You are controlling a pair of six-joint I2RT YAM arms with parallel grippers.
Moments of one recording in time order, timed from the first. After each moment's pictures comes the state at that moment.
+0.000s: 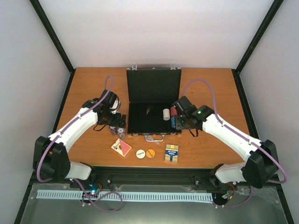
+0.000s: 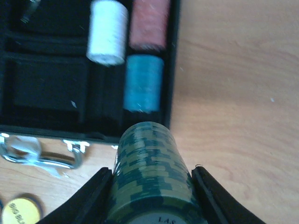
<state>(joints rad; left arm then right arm) -0.37 1.37 1.04 -0.91 0.03 -0.24 0.67 1.34 1.08 -0.95 0.20 0.54</state>
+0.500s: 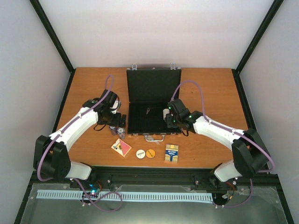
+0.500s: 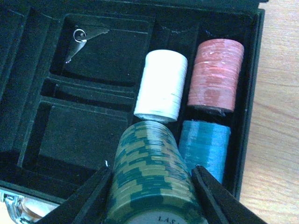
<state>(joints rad) -0.37 1.38 1.04 -0.91 0.03 -0.24 0.67 1.45 0.92 -0.42 0.13 0.43</state>
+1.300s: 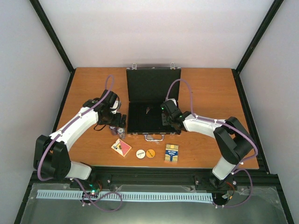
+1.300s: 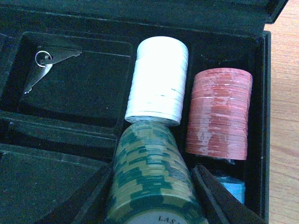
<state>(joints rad) -0.37 1.39 1.04 -0.91 0.03 -0.24 0.68 1.66 0.94 -0.21 0.25 0.42</state>
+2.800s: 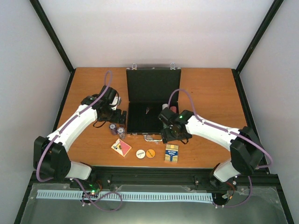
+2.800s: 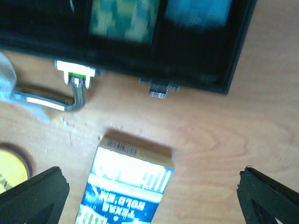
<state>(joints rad) -0.37 1.38 1.13 -0.96 0.04 -0.23 0.81 1.51 1.07 -0.94 0.13 0.58</state>
